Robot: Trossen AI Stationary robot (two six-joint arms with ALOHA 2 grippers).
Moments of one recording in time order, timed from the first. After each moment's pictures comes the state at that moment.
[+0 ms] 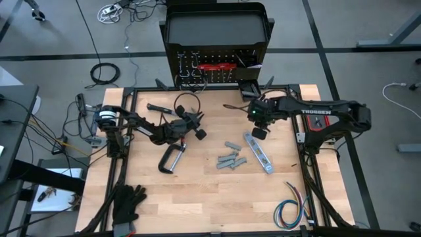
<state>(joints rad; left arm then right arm) 0.14 1.82 0.59 1.01 -0.65 0.09 -0.32 1.33 0.92 -0.88 0.16 0.05</state>
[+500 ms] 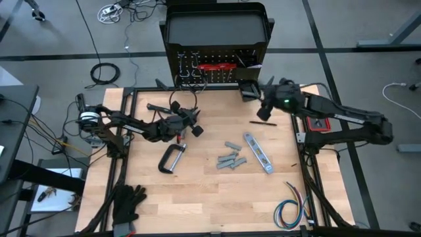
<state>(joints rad) 0.14 1.61 0.59 0.77 -0.69 0.09 -0.34 0.94 0.88 -0.55 0.44 -0.07</state>
